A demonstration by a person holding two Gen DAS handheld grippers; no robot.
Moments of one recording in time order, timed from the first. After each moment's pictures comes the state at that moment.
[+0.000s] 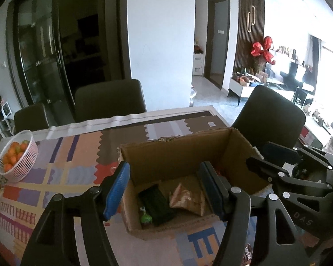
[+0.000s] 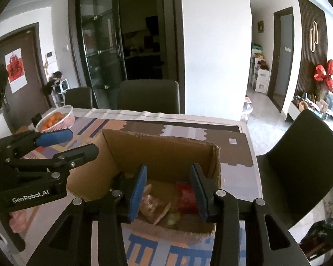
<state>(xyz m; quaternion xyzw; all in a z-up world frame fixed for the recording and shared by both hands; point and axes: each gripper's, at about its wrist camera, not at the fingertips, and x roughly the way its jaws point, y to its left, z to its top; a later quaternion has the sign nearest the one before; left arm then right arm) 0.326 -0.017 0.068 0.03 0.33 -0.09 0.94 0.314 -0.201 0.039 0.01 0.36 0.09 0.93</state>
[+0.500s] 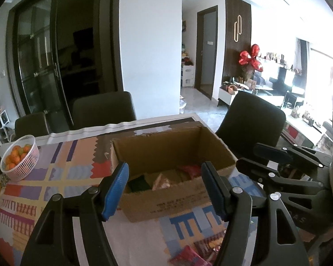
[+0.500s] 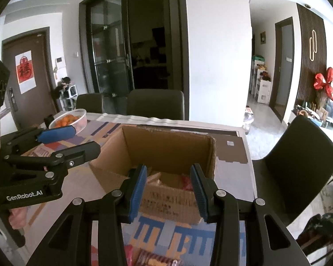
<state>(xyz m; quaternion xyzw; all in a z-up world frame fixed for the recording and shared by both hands) 0.244 -0.032 0.088 0.03 0.29 -0.12 0.95 0.241 -0.207 0.062 0.00 0.32 0.10 0.94</state>
